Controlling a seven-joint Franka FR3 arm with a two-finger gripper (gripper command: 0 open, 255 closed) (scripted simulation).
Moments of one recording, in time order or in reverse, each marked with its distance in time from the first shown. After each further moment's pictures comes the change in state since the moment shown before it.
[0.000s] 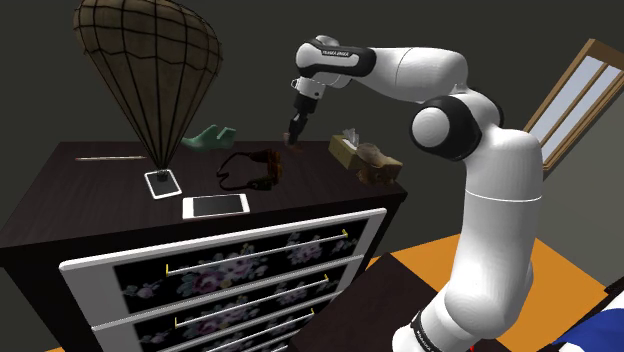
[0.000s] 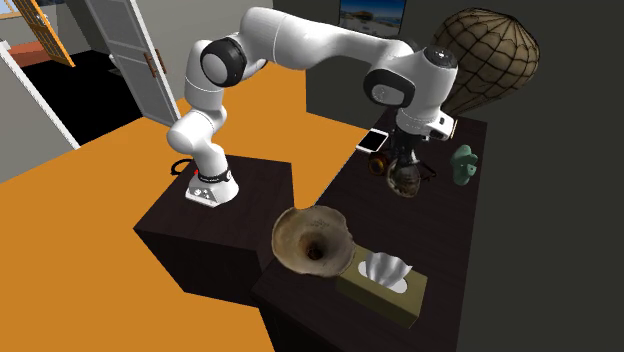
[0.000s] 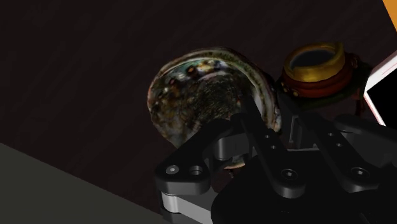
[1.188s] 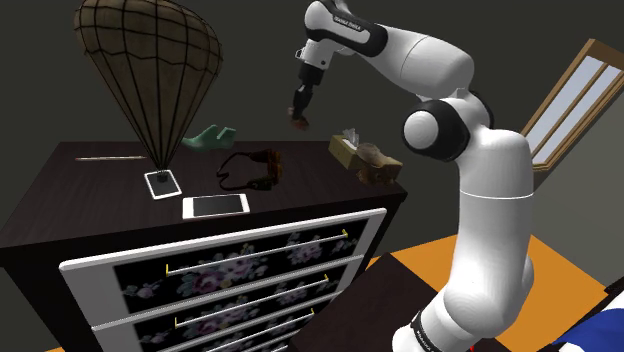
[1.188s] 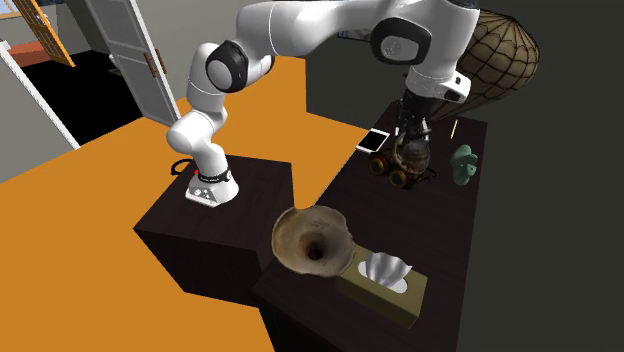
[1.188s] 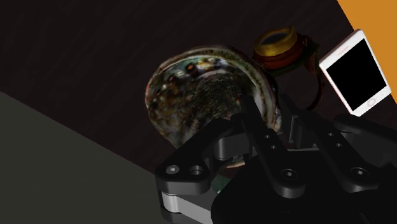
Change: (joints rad) arm -0.018 0.057 0.003 0.329 0.000 -0.266 0.057
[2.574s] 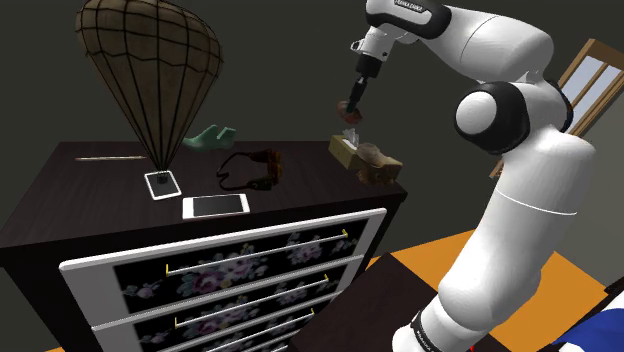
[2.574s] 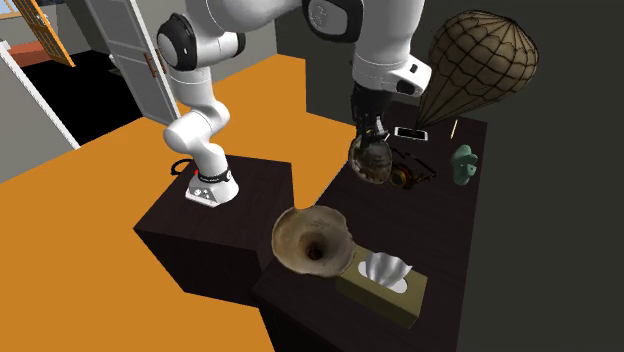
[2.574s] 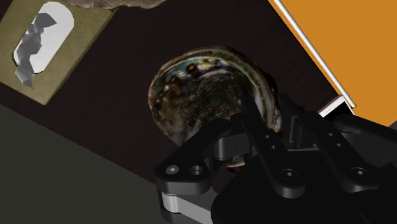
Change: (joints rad) arm -0.153 -0.286 -0.083 -0.257 -0.025 -0.080 -0.232
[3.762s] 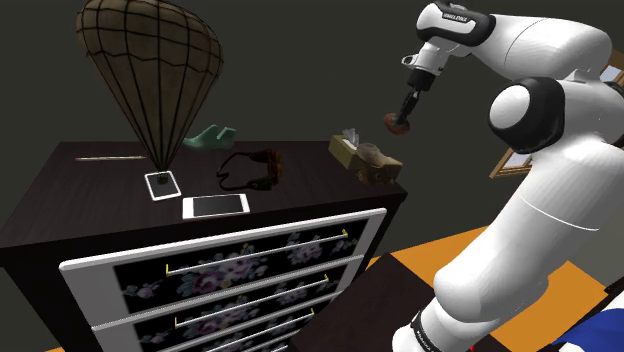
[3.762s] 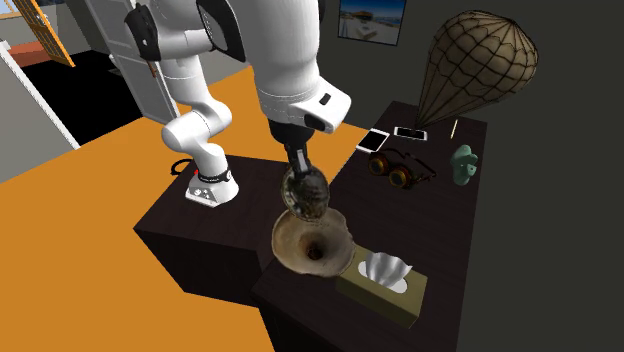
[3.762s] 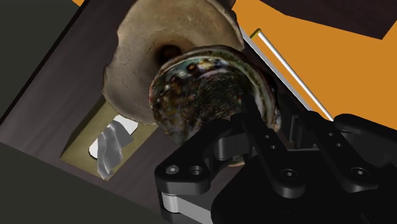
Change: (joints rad) arm -0.157 -0.153 -0.127 -0.201 -0.057 -0.005 -0.300
